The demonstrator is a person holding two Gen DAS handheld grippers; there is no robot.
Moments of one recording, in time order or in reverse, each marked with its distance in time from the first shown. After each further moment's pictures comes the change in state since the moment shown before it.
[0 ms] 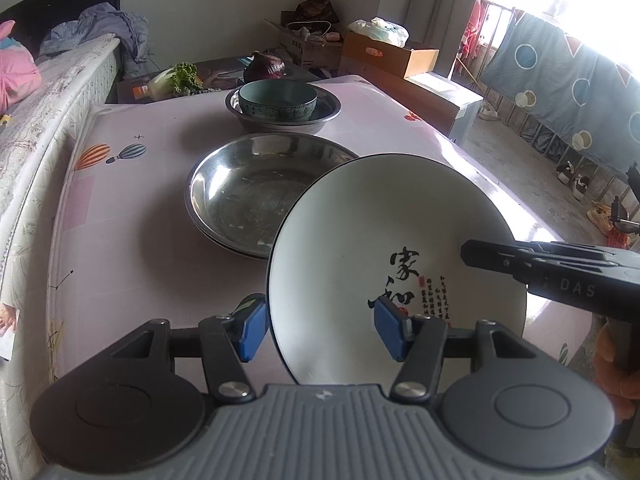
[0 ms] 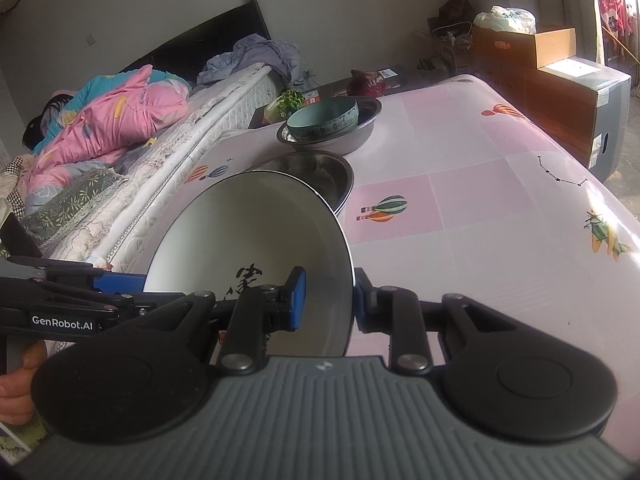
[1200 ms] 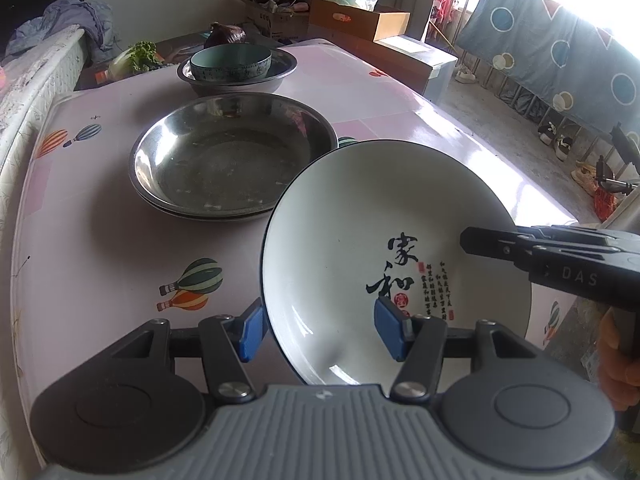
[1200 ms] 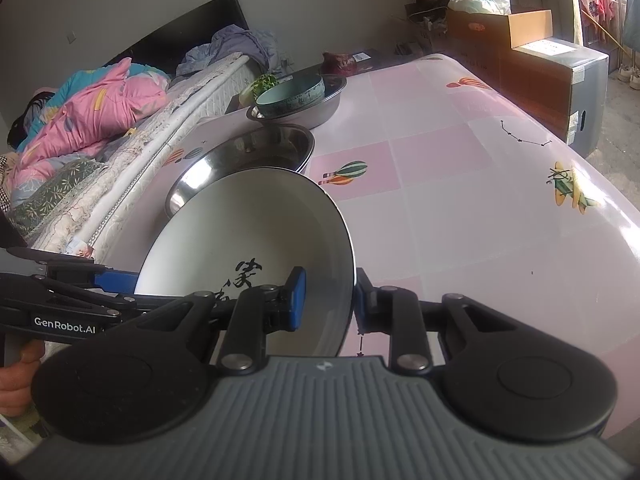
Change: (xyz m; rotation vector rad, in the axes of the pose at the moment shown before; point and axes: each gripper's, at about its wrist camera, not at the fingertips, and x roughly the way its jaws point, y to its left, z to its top) left arm 0.024 -0.031 -0.018 0.076 0.090 -0.052; right arm -0.011 -0.018 -0.029 0.037 0.029 -0.056
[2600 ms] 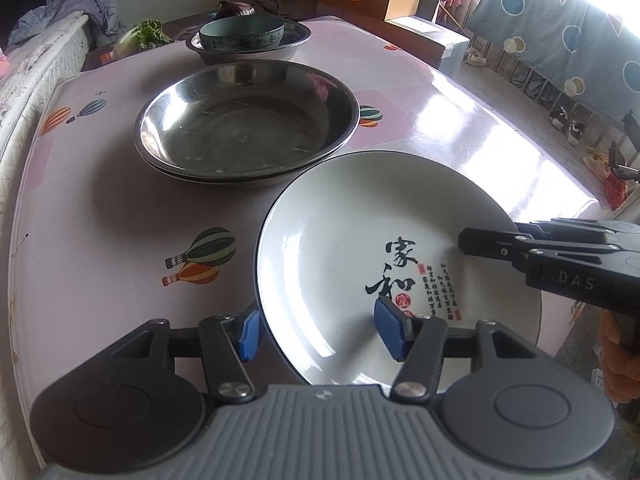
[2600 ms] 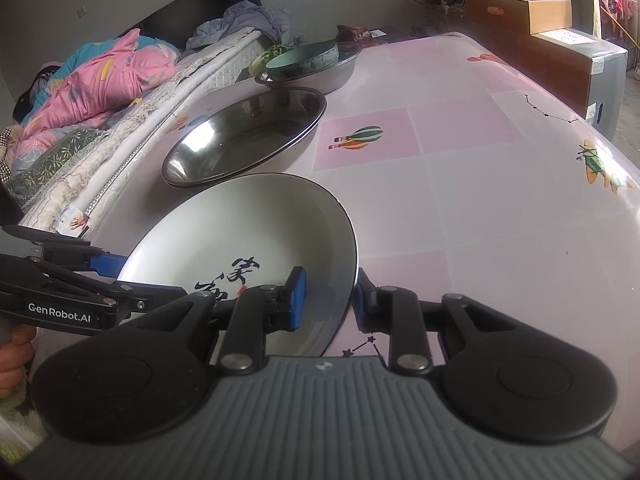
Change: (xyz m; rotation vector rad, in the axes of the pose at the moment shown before) left arm 0.019 0.010 -0.011 0.003 0.053 0.030; right arm 0.035 0.004 -0.014 -0.042 0.060 0.022
